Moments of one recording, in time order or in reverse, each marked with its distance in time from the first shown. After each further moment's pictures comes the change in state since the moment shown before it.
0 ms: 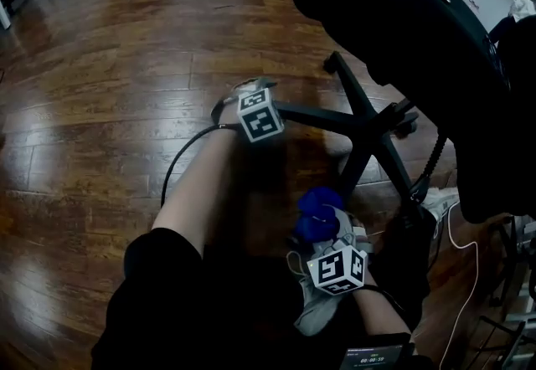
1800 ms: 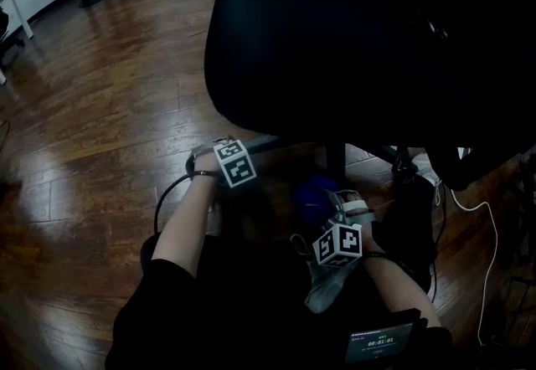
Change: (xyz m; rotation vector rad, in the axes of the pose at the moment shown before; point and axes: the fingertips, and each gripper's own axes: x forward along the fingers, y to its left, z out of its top) left arm -0.038 -0.114 -0.091 0.114 0.430 -0.071; right arm -0.013 -0.002 -0.044 -0.288 0.046 -0.069
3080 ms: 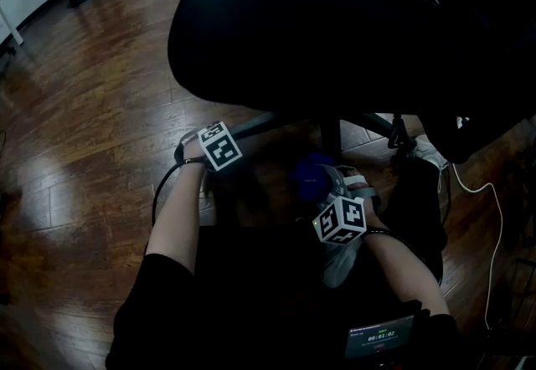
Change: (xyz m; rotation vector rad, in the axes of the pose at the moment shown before) left arm -0.005 0.013 -0.006 -0.102 -0.070 -0.084; right arm 0.017 -0.021 0.011 0.094 -0.031 0.049
